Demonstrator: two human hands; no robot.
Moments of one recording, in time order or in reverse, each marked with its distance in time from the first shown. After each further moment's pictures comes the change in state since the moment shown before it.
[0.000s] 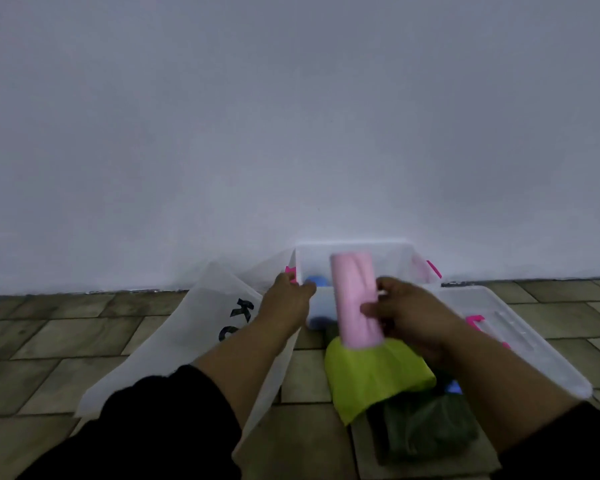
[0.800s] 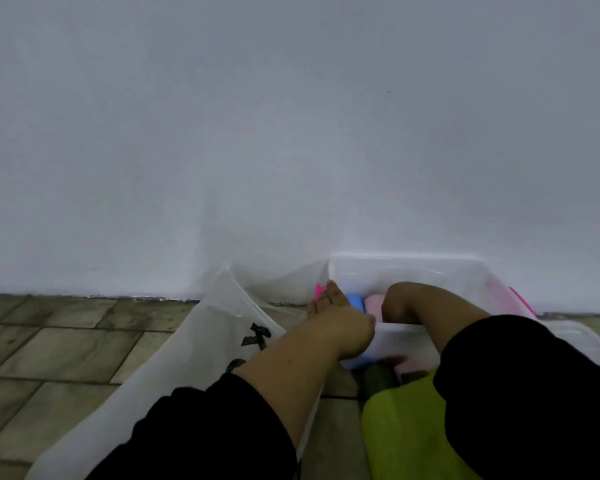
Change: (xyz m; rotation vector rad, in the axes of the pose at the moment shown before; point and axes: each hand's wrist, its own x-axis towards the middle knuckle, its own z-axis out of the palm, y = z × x) left_hand 0.078 0.005 0.033 0.638 -0.300 -0.102; right_hand 0.172 -0.015 0.026 -1.304 -0.176 0.369
